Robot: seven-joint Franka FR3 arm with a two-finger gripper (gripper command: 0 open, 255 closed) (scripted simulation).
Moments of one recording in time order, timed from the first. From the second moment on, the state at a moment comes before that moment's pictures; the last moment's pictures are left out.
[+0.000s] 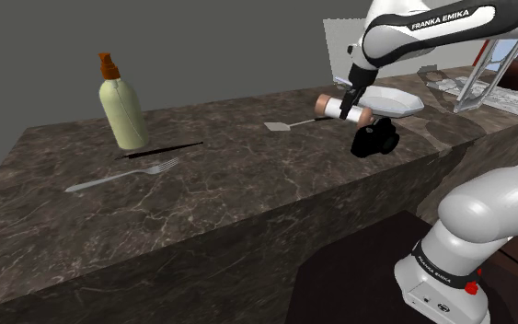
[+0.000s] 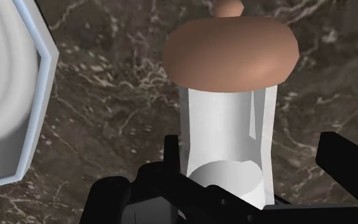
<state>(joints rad) -0.22 -0.53 0.01 -2.45 -0.07 2.10 -0.44</state>
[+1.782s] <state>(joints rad) -0.18 -0.53 -0.01 -2.21 -0.04 1.81 -0.43</state>
